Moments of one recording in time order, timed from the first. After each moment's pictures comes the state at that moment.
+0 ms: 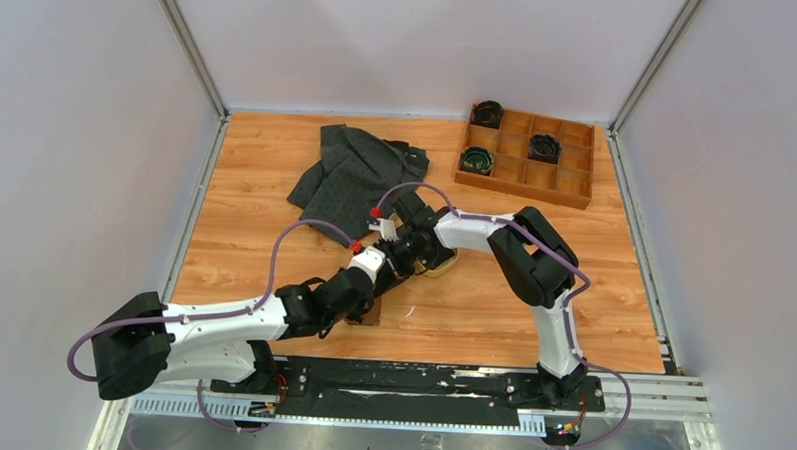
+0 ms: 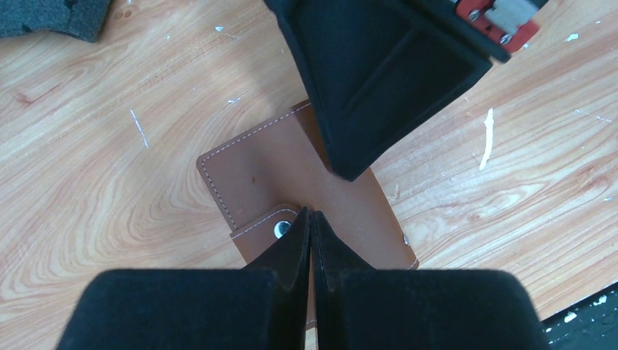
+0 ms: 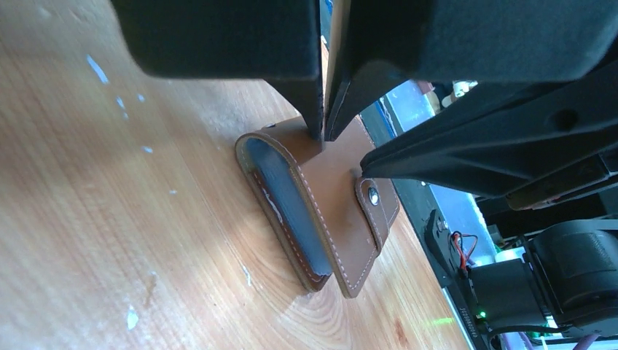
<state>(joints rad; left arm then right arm) -1.05 1.09 0.43 -0.15 -0.39 -0.39 0.76 2.05 1.29 -0.35 -0.88 0.32</state>
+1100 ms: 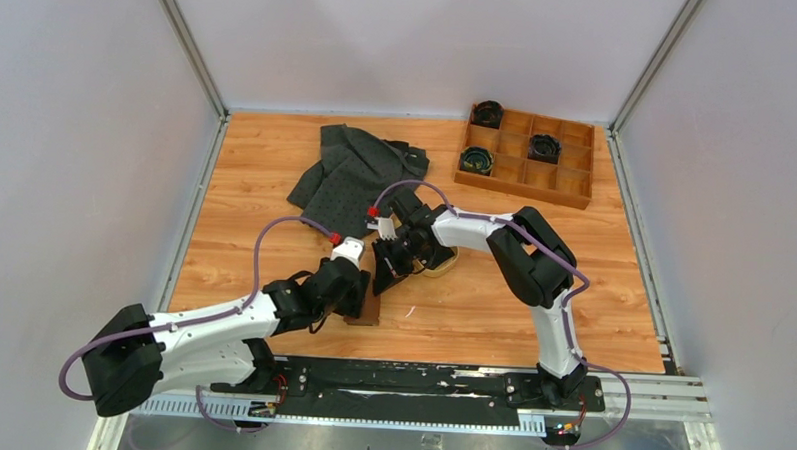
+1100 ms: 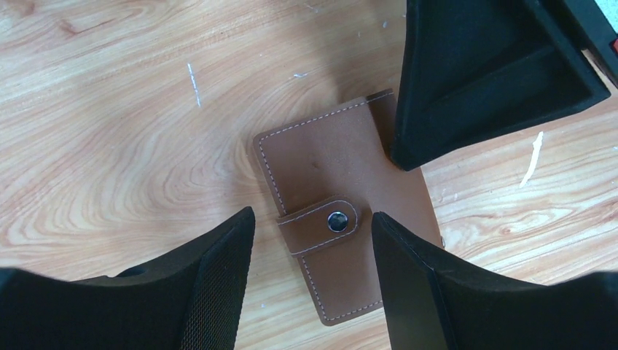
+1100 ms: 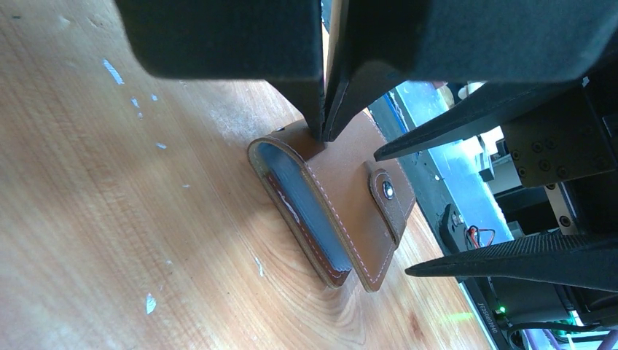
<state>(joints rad) -0.93 1.02 0.43 -0.26 -0.35 -0.50 0.77 2.07 1.33 -0.39 -0.81 0.30</state>
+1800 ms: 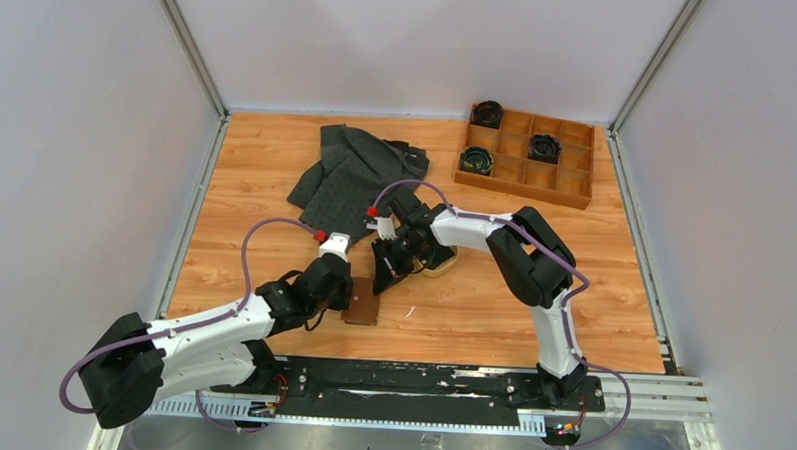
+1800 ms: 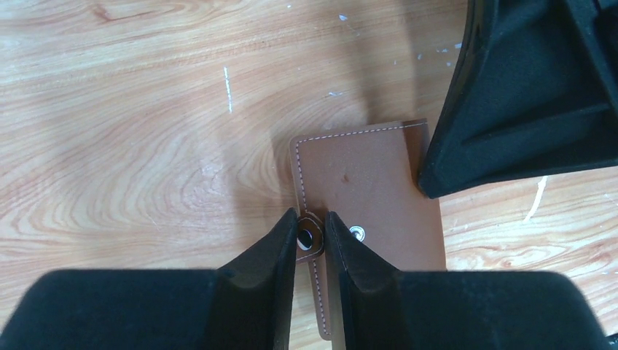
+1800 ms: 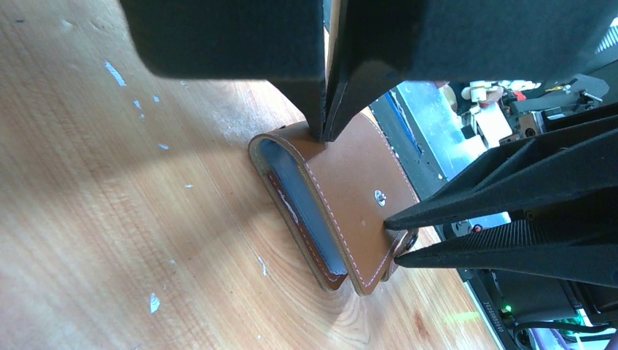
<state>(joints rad) -0.84 1.00 0.37 -0.17 -0.32 -0.55 0.77 2.08 1.34 -0.41 -0.80 0.30</state>
